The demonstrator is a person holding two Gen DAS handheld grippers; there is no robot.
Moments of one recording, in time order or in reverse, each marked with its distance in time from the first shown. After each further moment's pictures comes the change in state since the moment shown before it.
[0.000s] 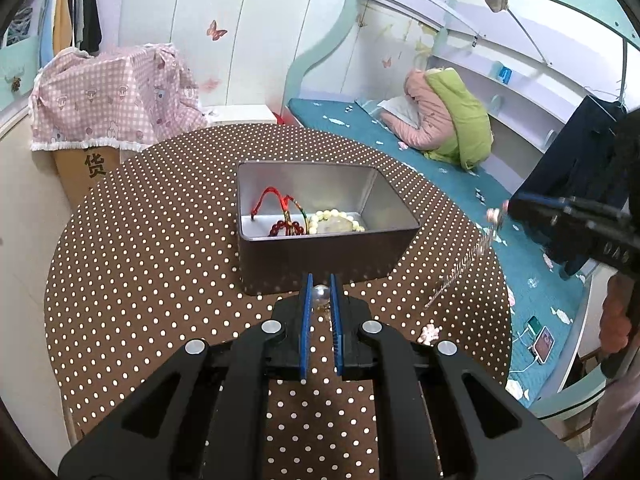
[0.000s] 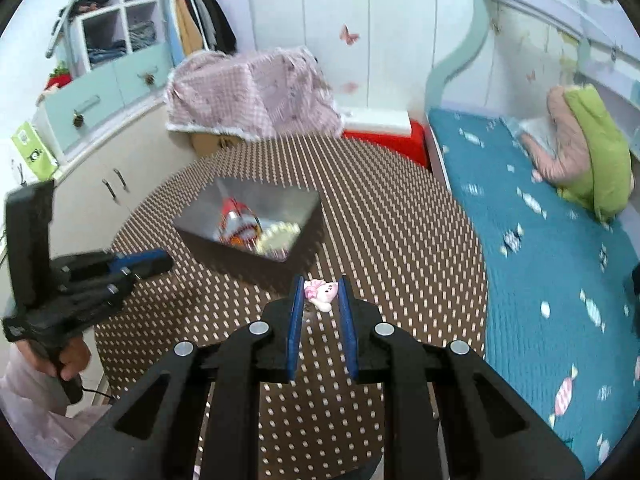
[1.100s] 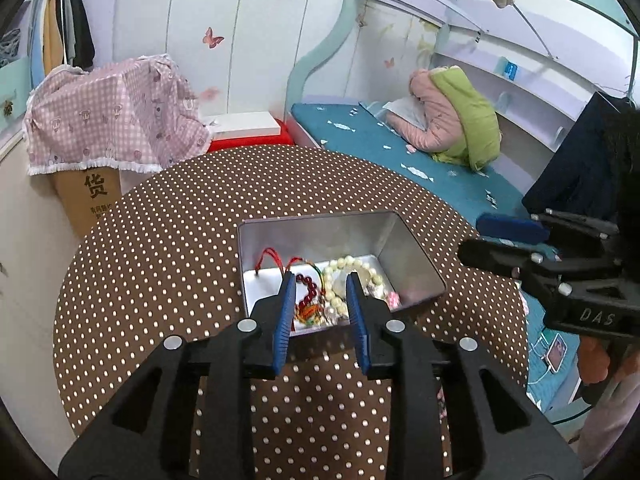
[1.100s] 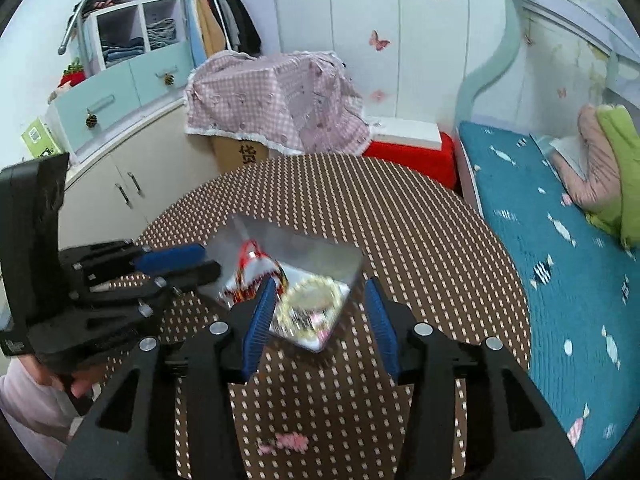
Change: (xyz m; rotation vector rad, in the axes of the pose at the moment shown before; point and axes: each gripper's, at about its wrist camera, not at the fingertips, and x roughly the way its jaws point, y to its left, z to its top) left arm 0.033 0.006 0.049 0.040 0.010 0.028; right arm 0.055 0.002 0.019 -0.024 0.039 0.067
